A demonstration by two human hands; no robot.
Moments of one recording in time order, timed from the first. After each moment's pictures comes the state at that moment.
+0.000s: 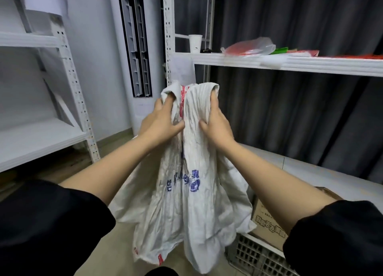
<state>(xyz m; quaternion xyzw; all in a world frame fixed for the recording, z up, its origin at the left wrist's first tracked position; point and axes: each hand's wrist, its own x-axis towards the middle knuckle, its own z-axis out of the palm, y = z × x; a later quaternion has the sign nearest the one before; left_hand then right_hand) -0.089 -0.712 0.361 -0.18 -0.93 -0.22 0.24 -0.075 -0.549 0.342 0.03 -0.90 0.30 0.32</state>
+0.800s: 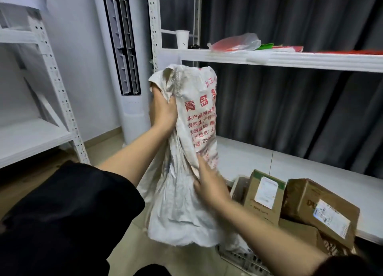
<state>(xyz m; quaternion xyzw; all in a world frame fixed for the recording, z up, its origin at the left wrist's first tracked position) -0.104 -0.649 0.369 -0.06 -0.79 -0.57 0.24 -0.003 -0.539 0.216 0.02 -0.96 0.21 0.16</state>
